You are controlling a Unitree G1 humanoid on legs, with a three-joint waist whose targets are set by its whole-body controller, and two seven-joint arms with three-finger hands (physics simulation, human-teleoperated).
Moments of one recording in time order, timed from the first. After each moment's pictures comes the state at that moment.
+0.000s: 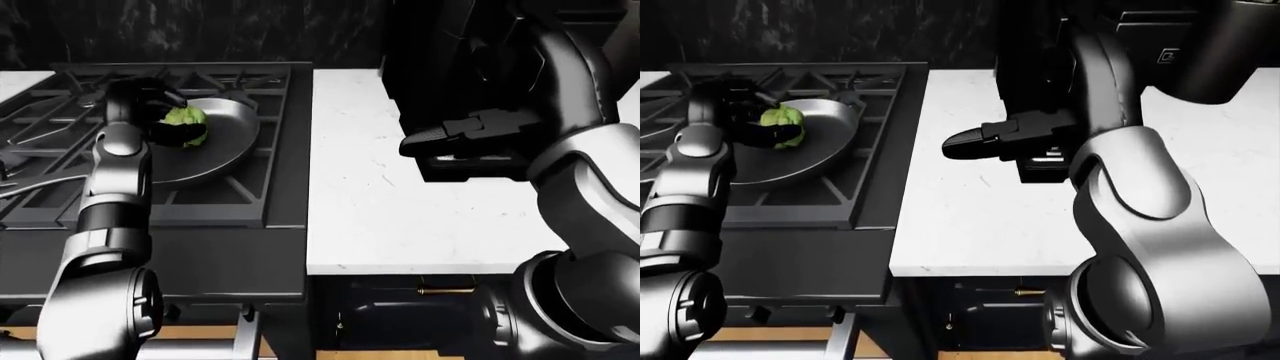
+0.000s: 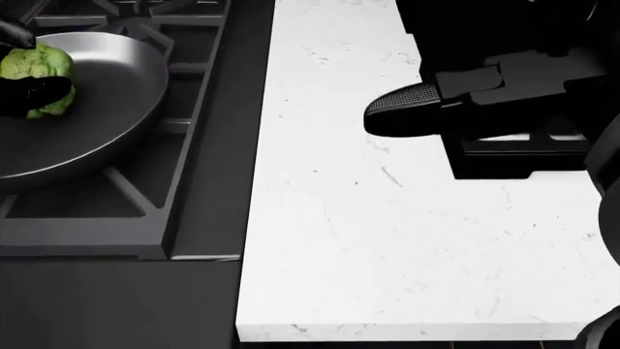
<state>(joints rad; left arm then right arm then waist) -1.04 0.54 0.19 0.93 0.16 0.15 0.06 -0.92 -0.27 -0.20 -0.86 0.18 1.53 -0.03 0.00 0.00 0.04</state>
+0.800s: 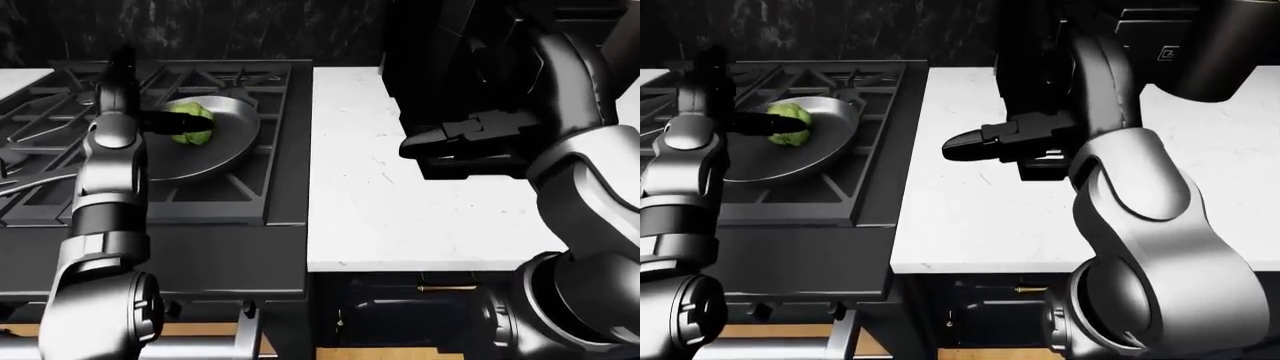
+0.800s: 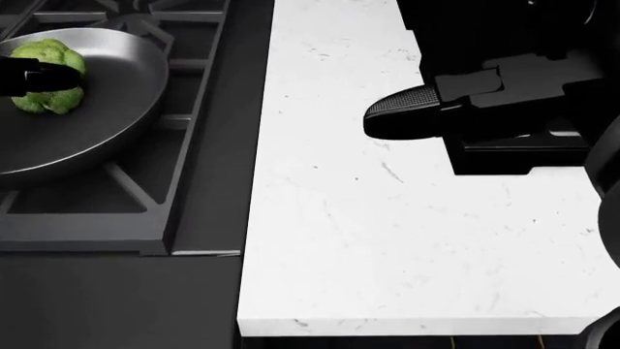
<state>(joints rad) -1.02 0.54 0.20 0.76 0.13 0.24 0.01 -0.92 -0.27 -0.20 -0.86 0.17 1.53 -0.03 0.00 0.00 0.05</state>
